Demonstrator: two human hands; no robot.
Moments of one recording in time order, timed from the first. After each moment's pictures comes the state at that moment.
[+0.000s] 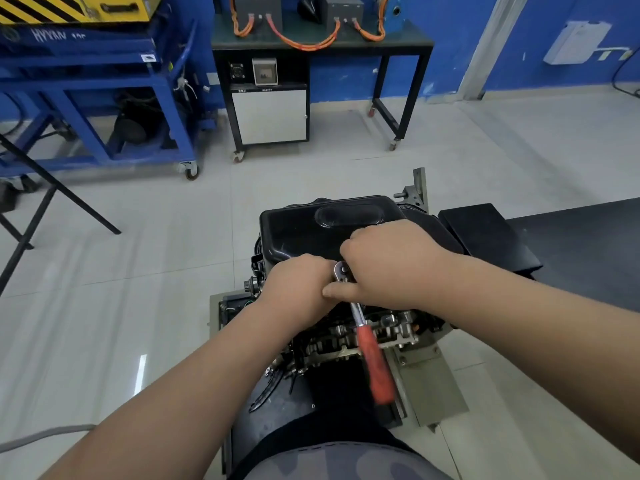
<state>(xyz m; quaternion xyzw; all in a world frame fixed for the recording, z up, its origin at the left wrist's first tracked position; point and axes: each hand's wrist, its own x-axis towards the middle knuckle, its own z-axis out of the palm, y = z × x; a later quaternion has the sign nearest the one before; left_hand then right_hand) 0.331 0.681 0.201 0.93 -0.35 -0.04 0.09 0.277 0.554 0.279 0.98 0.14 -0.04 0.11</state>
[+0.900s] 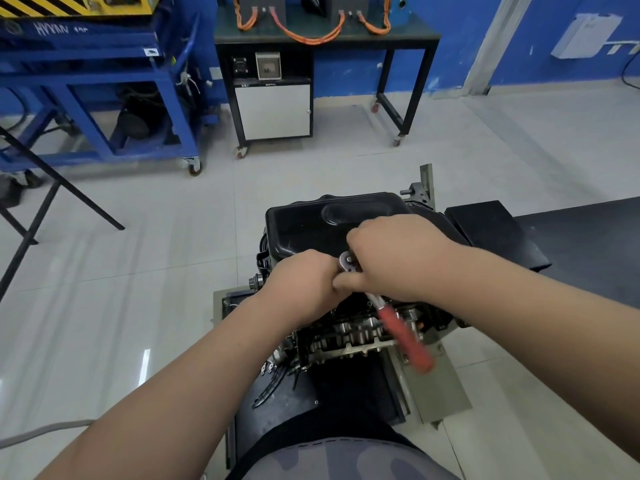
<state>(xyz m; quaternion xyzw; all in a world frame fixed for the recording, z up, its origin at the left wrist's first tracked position) 0.339 0.688 0.198 0.91 -0.39 -0.05 0.13 0.287 0.556 0.276 0.99 0.09 -0.05 0.07</state>
